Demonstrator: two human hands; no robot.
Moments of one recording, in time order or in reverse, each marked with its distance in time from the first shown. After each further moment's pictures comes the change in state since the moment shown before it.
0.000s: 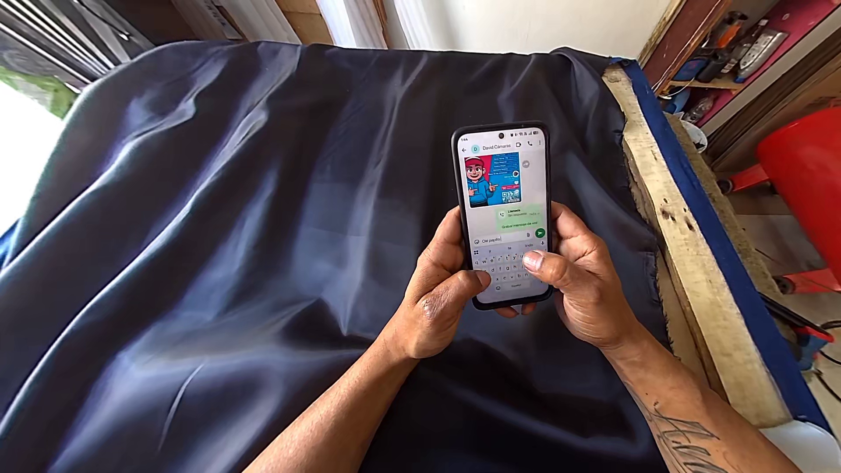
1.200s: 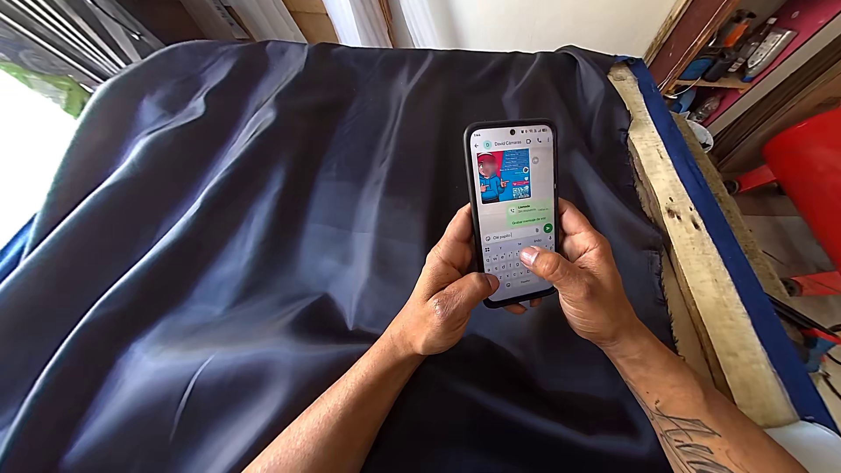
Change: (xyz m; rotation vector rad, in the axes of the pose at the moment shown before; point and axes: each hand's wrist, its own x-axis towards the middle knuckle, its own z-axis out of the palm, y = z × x) left_hand 0.000 0.001 0.003 0.044 -0.013 -0.008; right_hand 0.000 0.001 0.005 -0.085 0.056 -0.014
